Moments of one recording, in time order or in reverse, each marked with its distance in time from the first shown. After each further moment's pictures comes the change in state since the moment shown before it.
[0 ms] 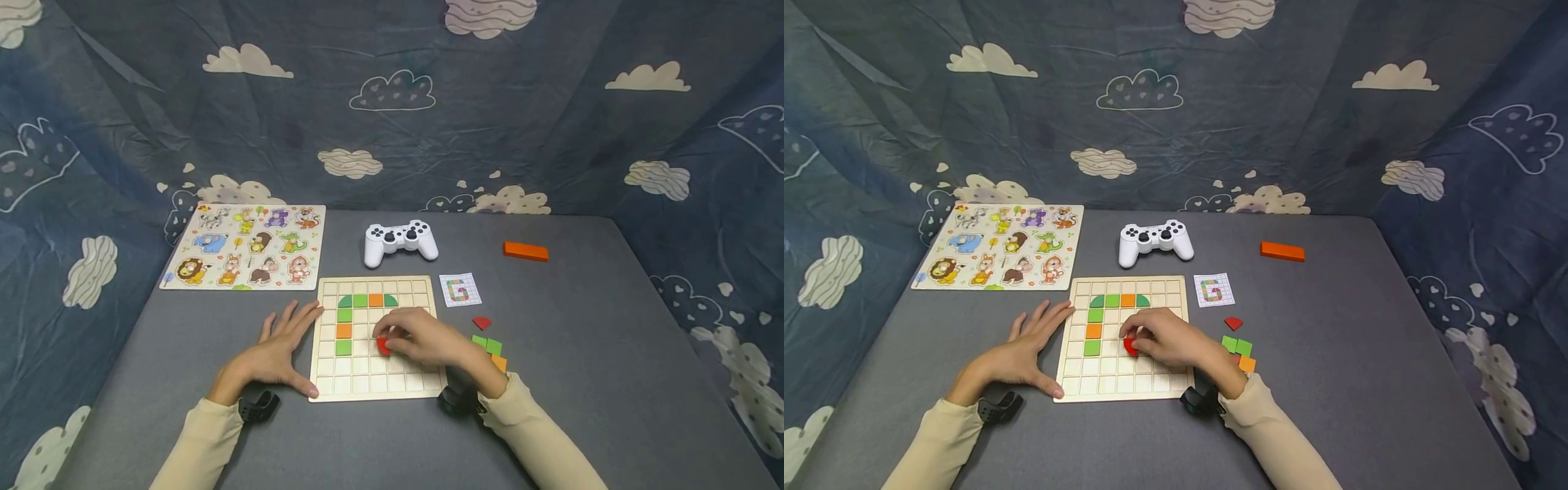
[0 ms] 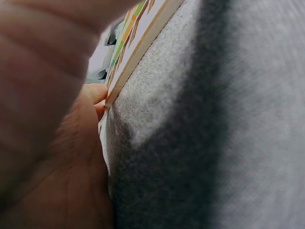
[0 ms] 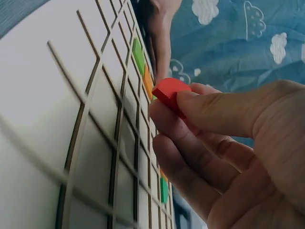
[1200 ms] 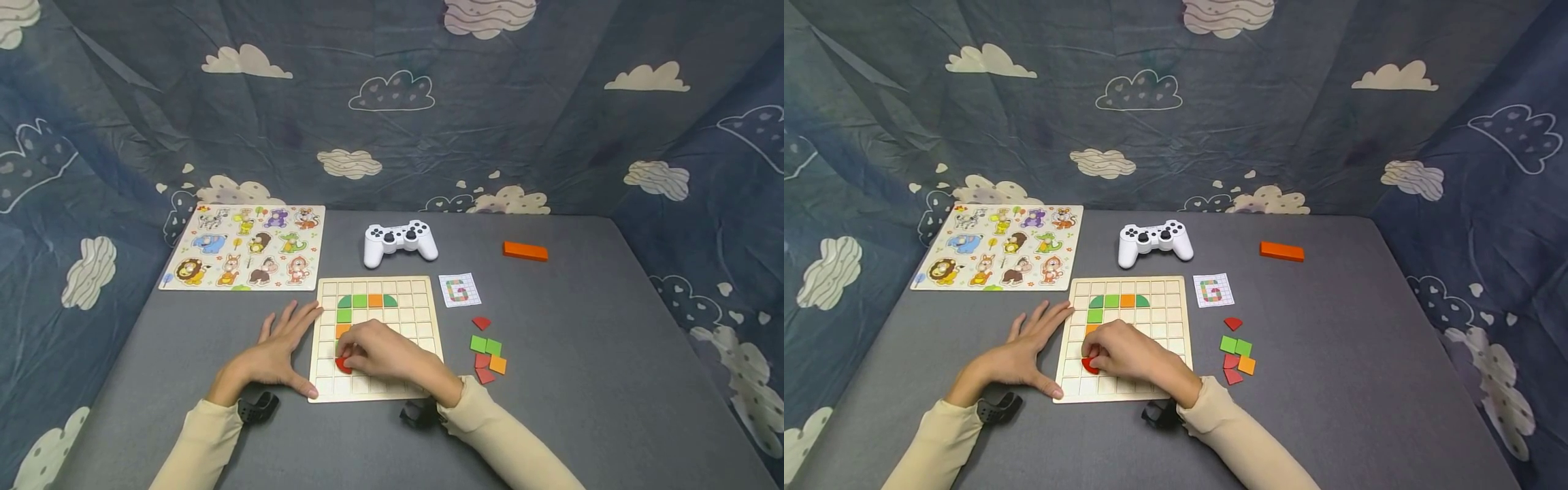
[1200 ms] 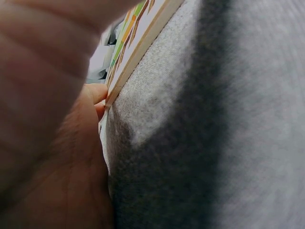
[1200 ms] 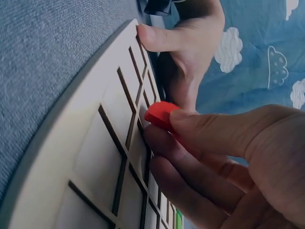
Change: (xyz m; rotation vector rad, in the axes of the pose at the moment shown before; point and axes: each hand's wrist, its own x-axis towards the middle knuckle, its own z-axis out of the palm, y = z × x) left_hand -0.001 0.000 0.000 0.003 -0.003 0.018; right_hand 0.041 -0.037 0.040 -0.094 -0.037 -0.042
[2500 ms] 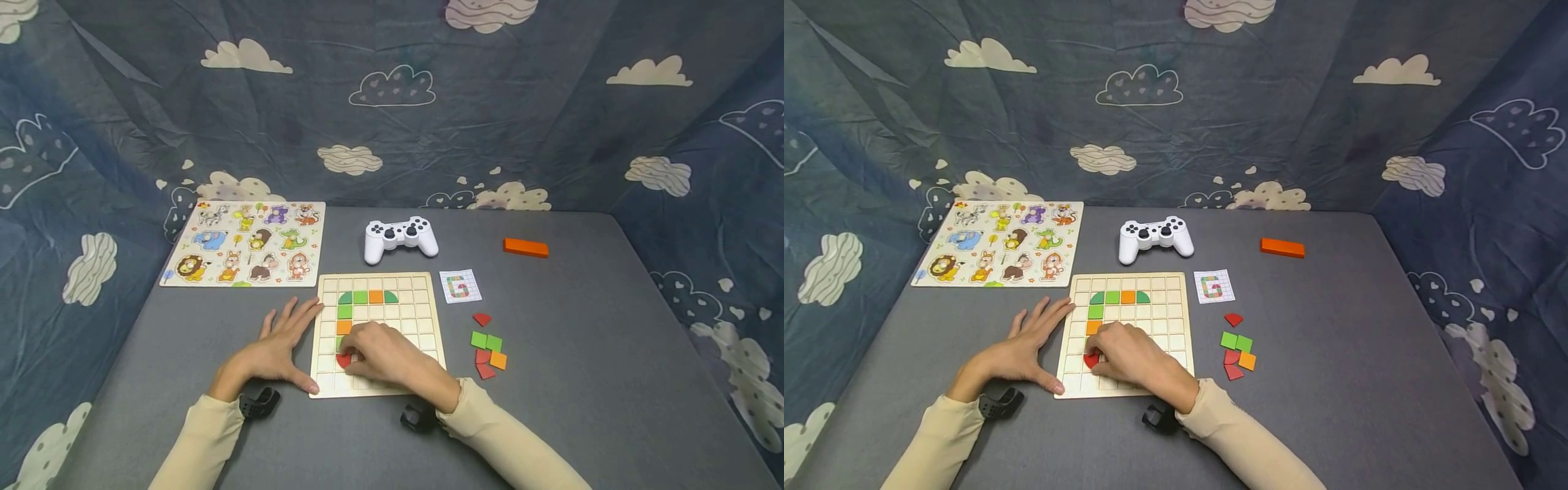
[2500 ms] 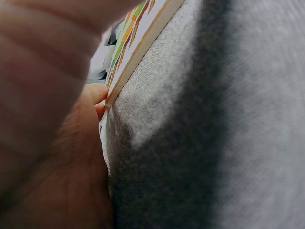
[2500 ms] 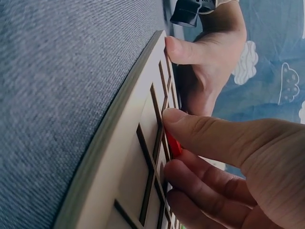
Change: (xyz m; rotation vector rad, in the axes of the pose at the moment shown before) left_hand 0.002 -0.002 0.000 0.015 -0.004 -0.020; right_hand -0.006 -0.008 0.010 -0.183 0.015 0.077
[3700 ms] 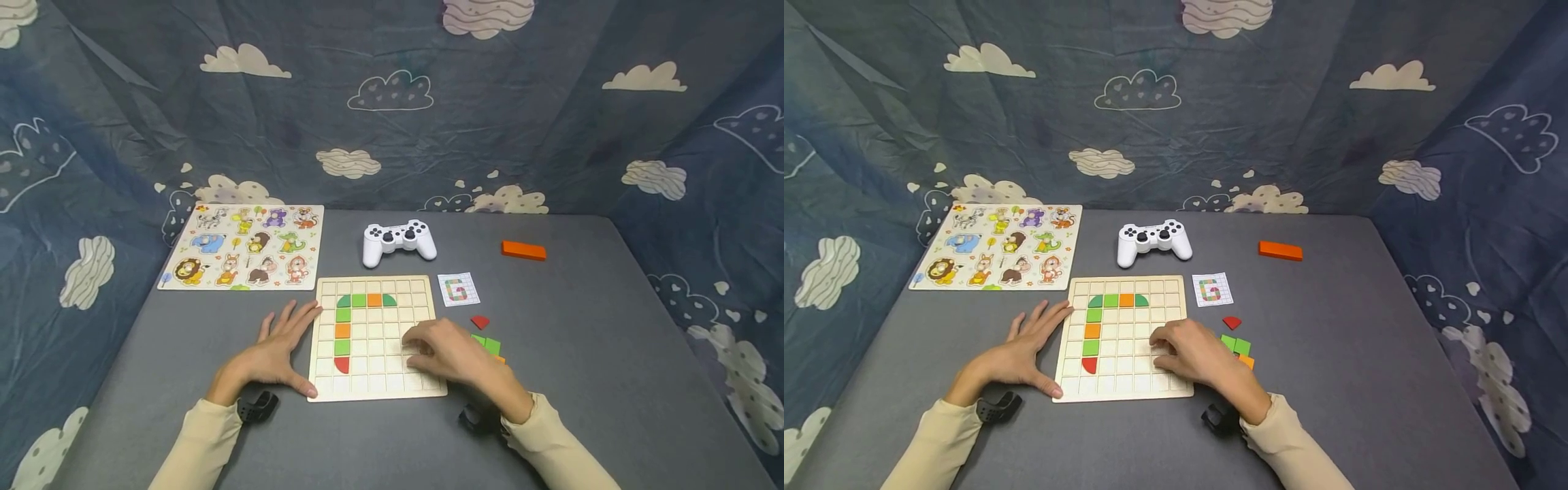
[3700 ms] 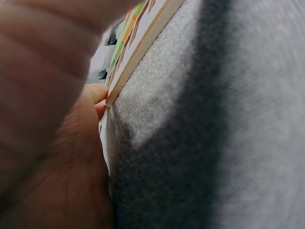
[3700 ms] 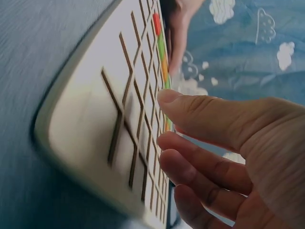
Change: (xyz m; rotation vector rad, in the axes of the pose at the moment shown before) left_hand -0.001 0.001 0.000 -0.021 0.003 -0.001; right_hand -0.076 0.055 -0.038 0.025 0.075 0.092
